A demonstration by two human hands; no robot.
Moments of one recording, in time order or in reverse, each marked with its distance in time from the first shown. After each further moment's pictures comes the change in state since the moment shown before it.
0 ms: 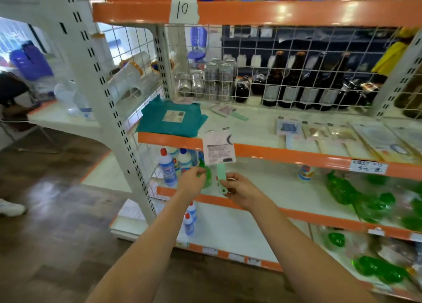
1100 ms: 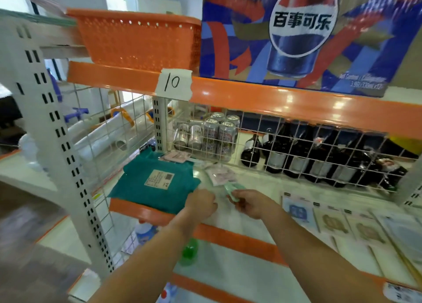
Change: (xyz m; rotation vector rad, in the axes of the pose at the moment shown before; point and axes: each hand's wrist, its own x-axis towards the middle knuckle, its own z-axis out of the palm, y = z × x) left_hand 0.196 0.099 -0.006 0.655 -0.039 0.222; right_hand 0.170 -0.181 -0.032 -0.164 0.061 0.110
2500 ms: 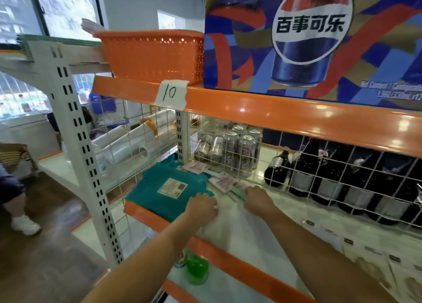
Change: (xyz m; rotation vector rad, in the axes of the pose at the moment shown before) left_hand 0.016 -0.010 -0.011 0.042 -0.006 -0.183; right_hand 0.073 -0.037 -0.008 -1.548 0.171 -0.551
